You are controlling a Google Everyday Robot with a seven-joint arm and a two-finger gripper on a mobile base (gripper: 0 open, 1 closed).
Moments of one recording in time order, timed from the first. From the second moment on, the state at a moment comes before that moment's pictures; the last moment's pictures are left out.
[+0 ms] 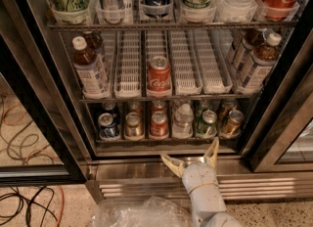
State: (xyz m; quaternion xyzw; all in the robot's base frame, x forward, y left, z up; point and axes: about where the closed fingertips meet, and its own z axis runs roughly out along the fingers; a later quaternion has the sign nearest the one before) arm 0.508 -0.124 0.658 -0.13 0.71 -0.05 0.69
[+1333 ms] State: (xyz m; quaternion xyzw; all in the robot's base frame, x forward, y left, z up) arm 0.569 -0.121 0.647 -0.09 0.69 -0.05 0.71
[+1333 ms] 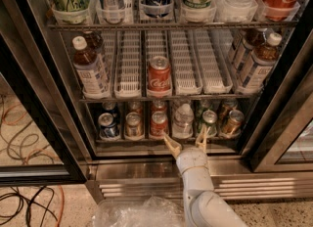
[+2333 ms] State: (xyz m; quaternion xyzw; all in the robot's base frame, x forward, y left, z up) arm 0.571 -0.121 0.644 -0.10 0.69 -0.05 0.71
